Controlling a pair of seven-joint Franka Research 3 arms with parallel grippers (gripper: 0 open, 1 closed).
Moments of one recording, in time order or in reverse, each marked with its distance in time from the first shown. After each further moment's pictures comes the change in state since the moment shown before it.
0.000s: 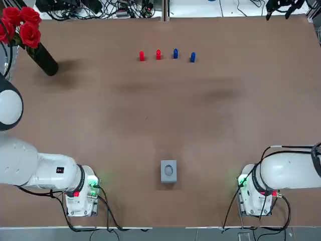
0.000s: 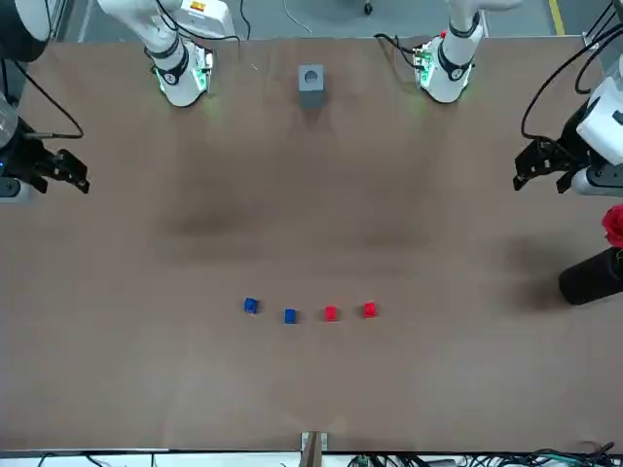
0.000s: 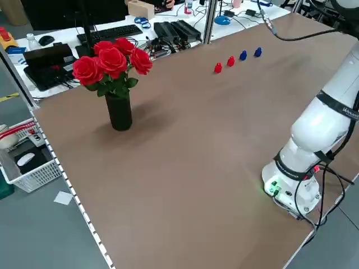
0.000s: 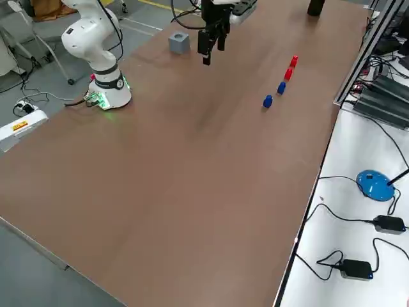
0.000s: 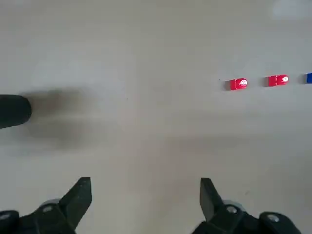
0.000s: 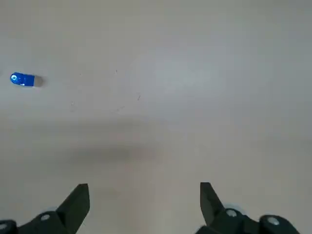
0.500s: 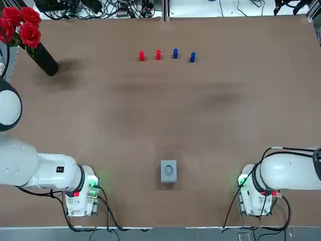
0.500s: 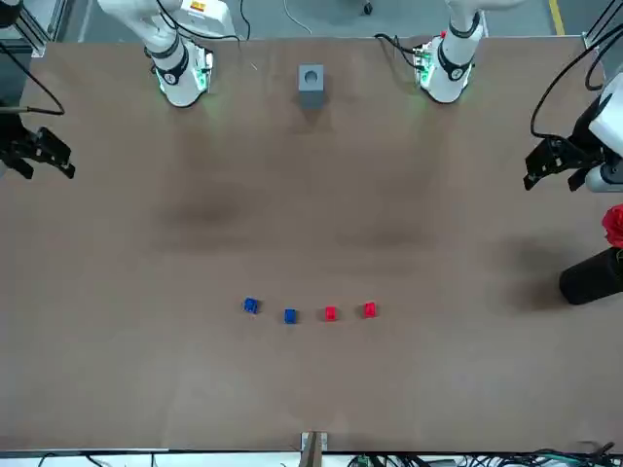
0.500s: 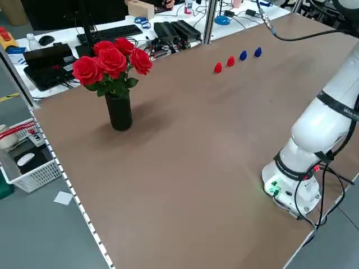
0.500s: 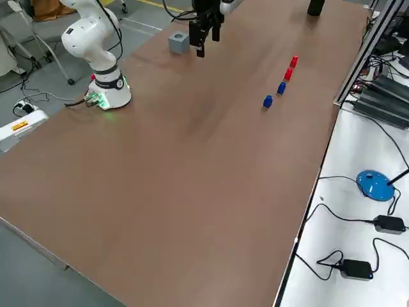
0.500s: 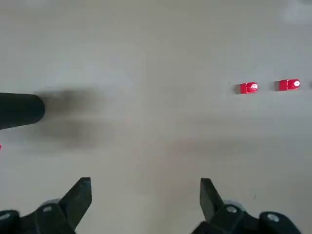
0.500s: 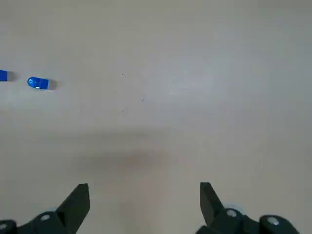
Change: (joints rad) left arm 0.013 -0.012 0.000 0.000 0.026 0.000 0.000; right arm 0.000 -0.053 -0.049 0.005 0.046 -0.027 -0.049
